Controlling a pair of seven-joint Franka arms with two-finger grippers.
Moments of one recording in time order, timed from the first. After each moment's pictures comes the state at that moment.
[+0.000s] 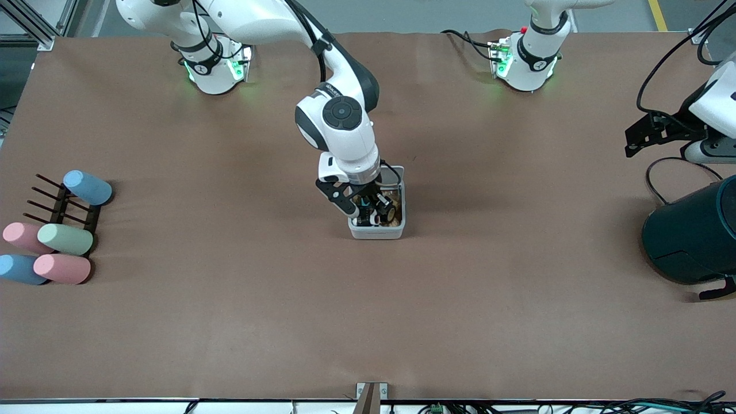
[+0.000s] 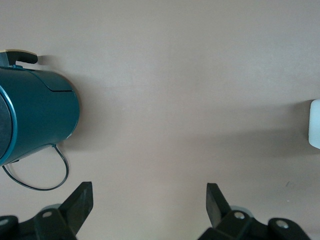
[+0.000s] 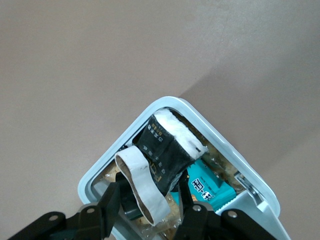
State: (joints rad) left arm 0.00 -0.04 -0.07 -1.62 0.04 1.61 0.01; right arm 0.86 0.62 -0.10 -1.50 0.09 2.31 1.53
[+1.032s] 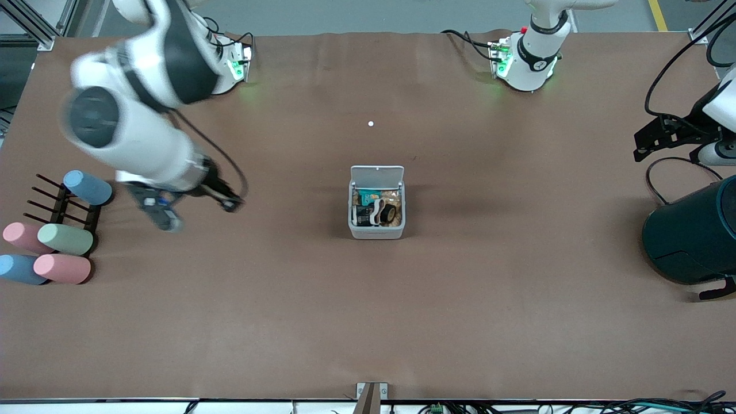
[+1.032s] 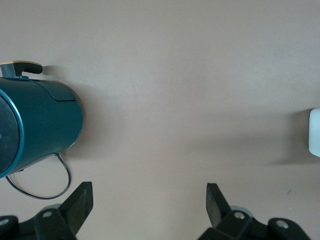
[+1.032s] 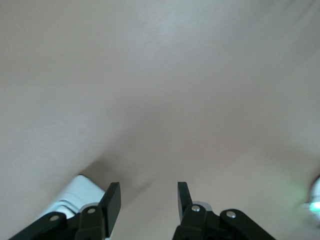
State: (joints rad) left arm -0.07 -0.01 0.01 -1.57 0.04 1.62 0.01; right arm 0.38 0.25 -0.13 -1.45 0.14 1.55 0.96
